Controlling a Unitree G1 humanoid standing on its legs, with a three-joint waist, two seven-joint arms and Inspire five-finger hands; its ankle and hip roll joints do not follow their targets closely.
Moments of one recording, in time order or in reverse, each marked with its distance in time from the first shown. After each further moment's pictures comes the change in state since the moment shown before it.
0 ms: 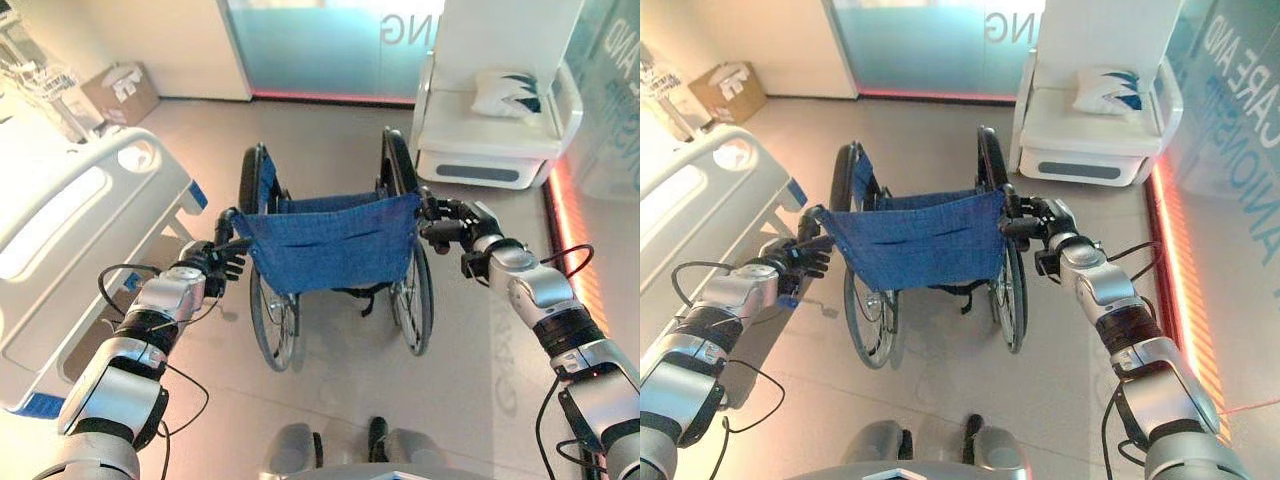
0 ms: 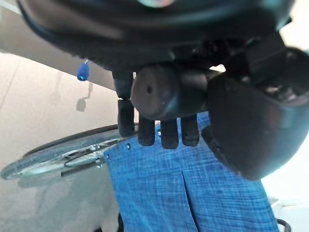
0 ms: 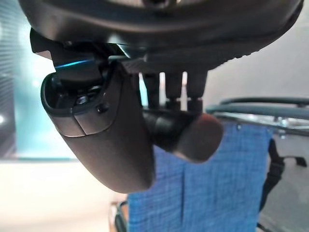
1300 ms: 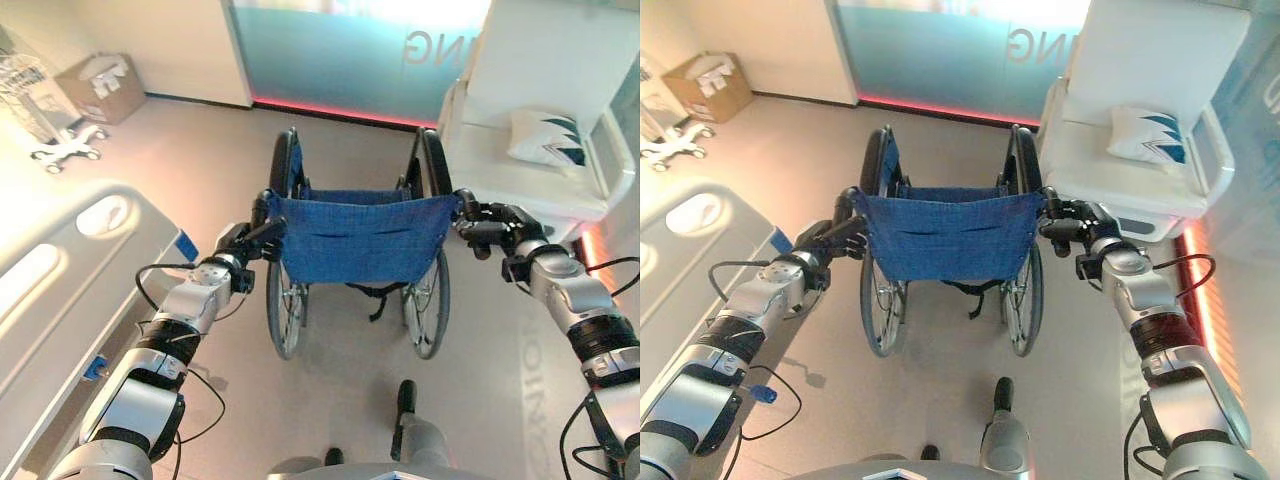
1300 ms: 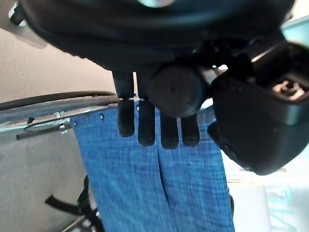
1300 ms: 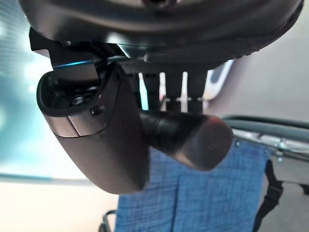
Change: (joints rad) left arm 0.057 -0.117 0.024 -0.143 0.065 -0.086 -0.115; right arm 0.034 -0.135 -0.077 0.185 -0.036 -0.106 0.154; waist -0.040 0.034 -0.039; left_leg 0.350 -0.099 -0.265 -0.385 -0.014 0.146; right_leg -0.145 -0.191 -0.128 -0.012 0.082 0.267
